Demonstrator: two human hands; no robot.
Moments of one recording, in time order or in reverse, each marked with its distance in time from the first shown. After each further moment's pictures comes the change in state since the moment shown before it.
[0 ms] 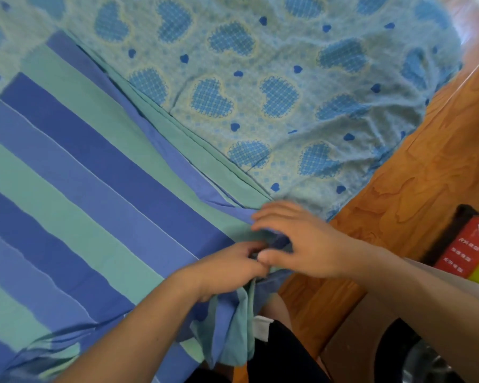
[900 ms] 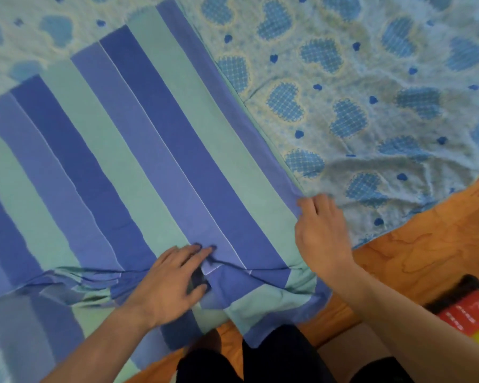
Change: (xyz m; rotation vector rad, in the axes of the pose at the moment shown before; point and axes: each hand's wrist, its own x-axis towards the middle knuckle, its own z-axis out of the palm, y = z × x) left_hand -0.092 -0.177 -0.009 0.687 0.631 0.045; right_hand 0.043 -0.007 0.044 -0.634 0.292 0.262
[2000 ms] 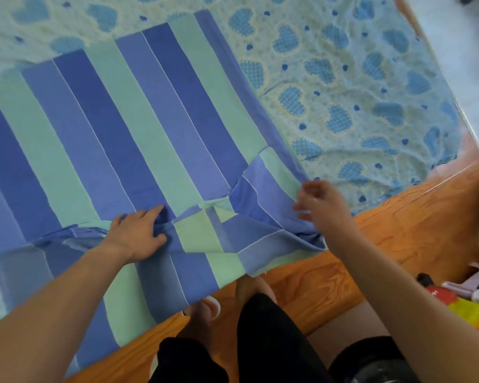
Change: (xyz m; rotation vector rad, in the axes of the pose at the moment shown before) left_hand -0.047 -0.102 -0.007 0.061 0.051 -0.376; right_hand -0.046 -0.074 -0.060 1.074 -0.080 0.584
